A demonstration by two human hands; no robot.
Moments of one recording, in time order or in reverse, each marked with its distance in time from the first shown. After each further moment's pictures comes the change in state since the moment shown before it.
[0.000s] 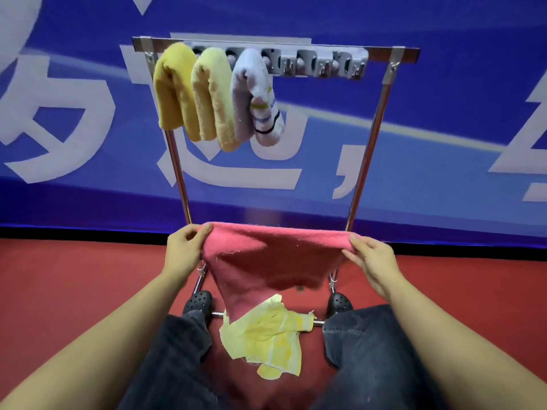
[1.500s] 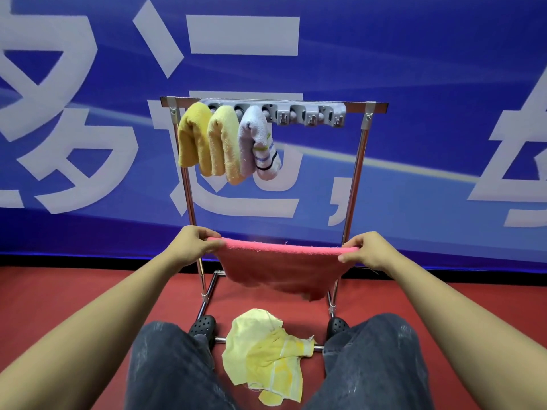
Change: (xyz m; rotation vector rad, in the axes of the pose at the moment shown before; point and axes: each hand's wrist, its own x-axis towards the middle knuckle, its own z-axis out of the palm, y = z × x) left_hand -0.009 0.092 -0.037 0.370 -0.357 0.119; right_hand -0.030 -0.108 0.000 -1.049 -0.214 -0.137
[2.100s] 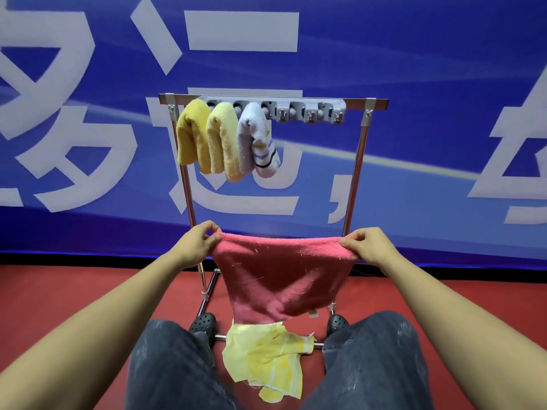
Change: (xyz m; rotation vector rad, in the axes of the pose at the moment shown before) left_hand 0.006 -0.001 0.009 0.185 0.004 0.040; right_hand 0.005 0.001 0.008 0.116 0.168 0.047
